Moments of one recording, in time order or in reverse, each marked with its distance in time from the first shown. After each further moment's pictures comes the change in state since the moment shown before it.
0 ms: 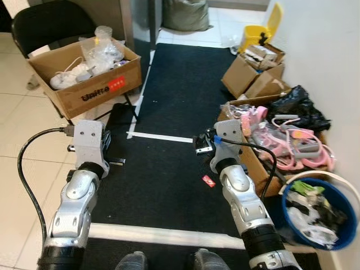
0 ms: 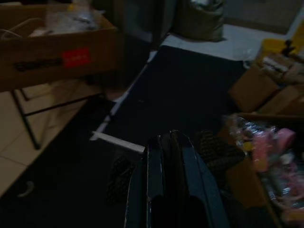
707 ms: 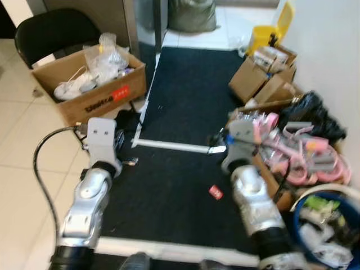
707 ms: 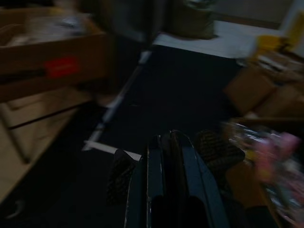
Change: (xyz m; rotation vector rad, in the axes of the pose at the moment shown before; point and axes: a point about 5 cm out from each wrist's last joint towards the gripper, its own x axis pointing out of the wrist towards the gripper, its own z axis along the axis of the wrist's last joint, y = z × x) left arm 0.001 -0.006 0.007 -0.012 -0.005 -0.006; right arm 0.000 0.002 0.001 0.020 -0.003 -0.014
